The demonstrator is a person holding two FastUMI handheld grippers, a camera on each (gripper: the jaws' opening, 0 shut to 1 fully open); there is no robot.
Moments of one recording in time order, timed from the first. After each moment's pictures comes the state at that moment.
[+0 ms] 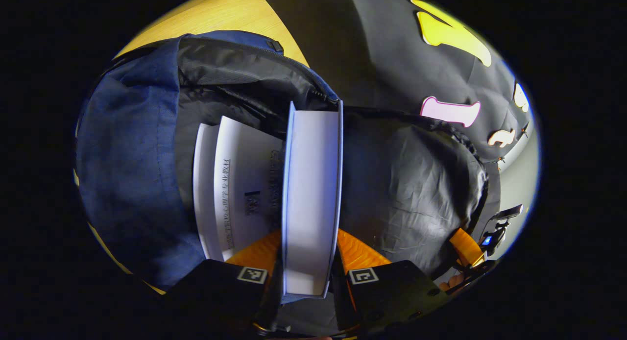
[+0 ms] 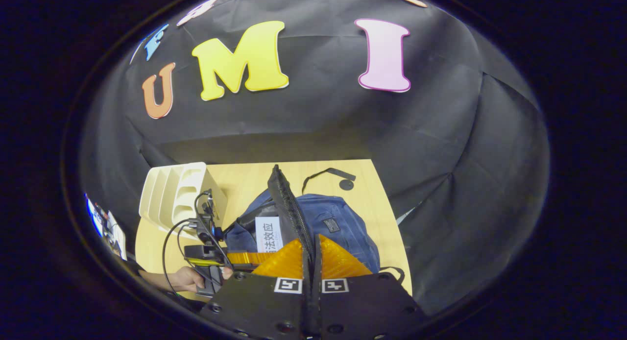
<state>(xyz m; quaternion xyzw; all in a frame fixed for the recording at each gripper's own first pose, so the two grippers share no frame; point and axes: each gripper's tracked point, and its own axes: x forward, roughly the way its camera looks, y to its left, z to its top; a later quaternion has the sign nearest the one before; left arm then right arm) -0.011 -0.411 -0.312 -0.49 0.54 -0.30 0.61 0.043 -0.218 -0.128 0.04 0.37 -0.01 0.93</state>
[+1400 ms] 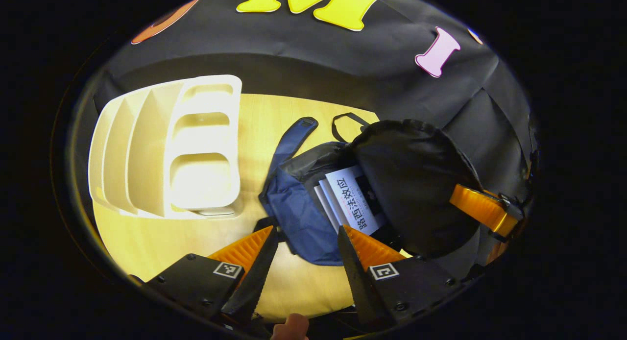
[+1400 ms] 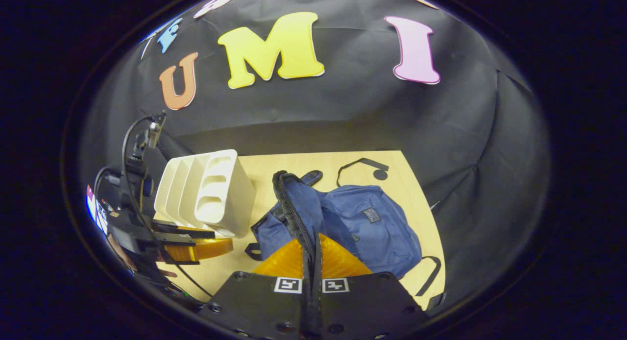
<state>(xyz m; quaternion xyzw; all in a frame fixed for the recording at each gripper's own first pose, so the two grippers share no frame) -0.021 -0.208 -0.227 -0.10 0.53 -0.20 0.82 0.032 -0.120 -0.164 0.06 0.38 0.04 0.92</state>
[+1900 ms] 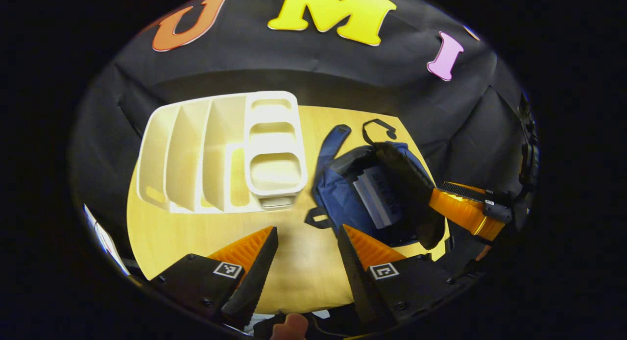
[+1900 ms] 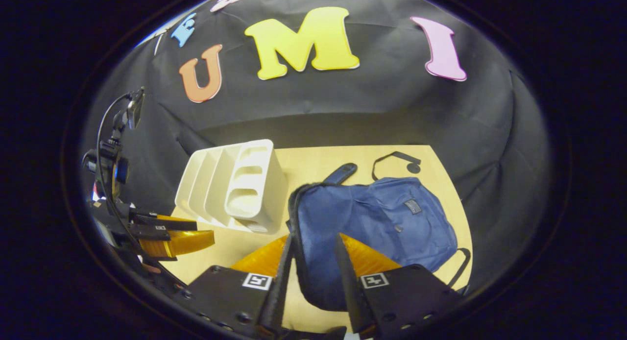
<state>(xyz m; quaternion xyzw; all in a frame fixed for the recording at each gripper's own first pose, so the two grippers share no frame) -0.040 -0.114 -0.192 -0.06 0.49 -0.12 0.86 0.021 -0.039 -0.166 0.06 0.37 0.10 0.92</state>
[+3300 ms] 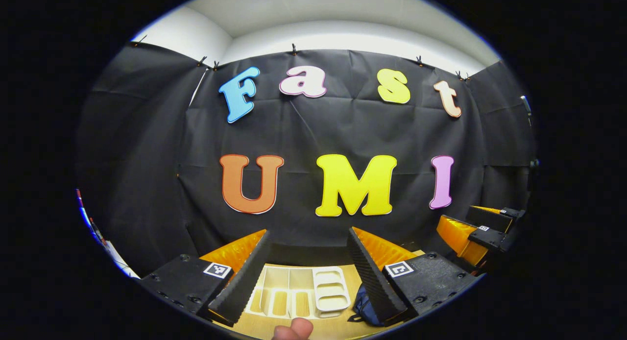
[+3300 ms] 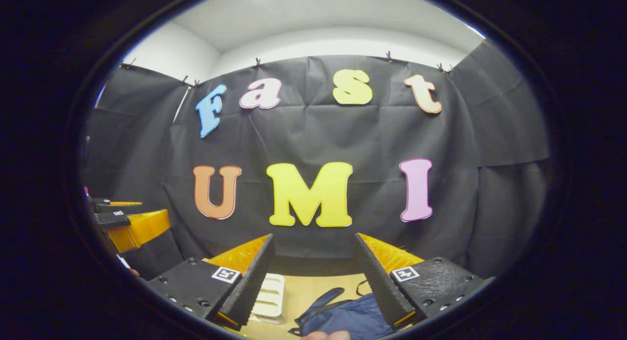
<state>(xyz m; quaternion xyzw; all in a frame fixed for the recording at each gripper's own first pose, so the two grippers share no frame) -0.010 -0.018 0.092 -0.03 0.02 -0.01 1.00 -0.007 -0.007 0.088 0.03 -0.04 0.00 1.00</state>
